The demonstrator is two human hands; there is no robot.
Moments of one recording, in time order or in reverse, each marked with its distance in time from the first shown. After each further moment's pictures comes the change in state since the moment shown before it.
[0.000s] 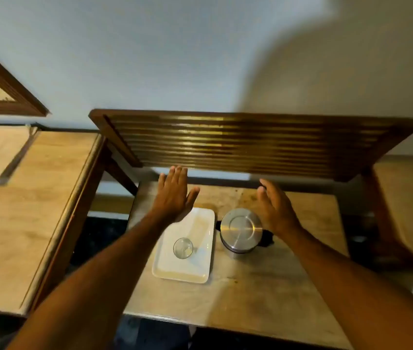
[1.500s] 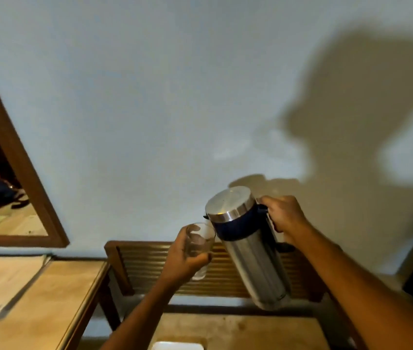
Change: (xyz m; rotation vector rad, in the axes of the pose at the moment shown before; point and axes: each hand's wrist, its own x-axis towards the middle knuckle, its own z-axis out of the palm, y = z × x) left_hand -0.024 0.117 -0.212 -0.973 0.260 0.239; right_hand 0.059 -0.279 -0.186 0.355 0.360 0.082
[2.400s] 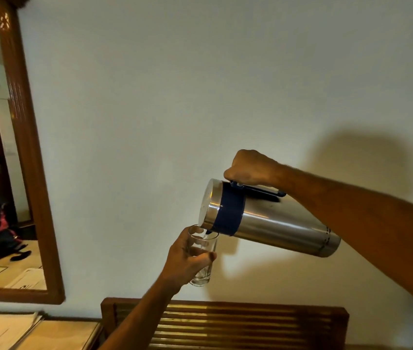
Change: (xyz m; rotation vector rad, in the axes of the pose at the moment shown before) left_hand 0.046 0.109 -0.023 -0.047 0.034 0.140; right_hand 0.001 -0.243 0.021 -0.937 -0.273 -0.578
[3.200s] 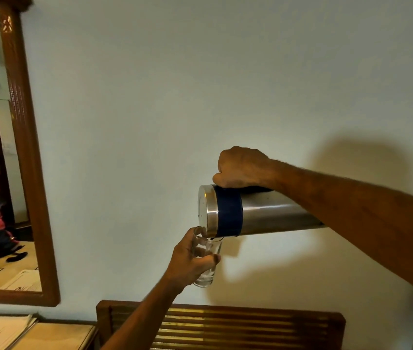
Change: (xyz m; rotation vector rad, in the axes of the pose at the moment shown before) left_hand 0.003 0.010 0.013 0.078 -0.027 0.032; right_hand 0.002 -0.018 -0.005 -0.385 0.074 -0.235
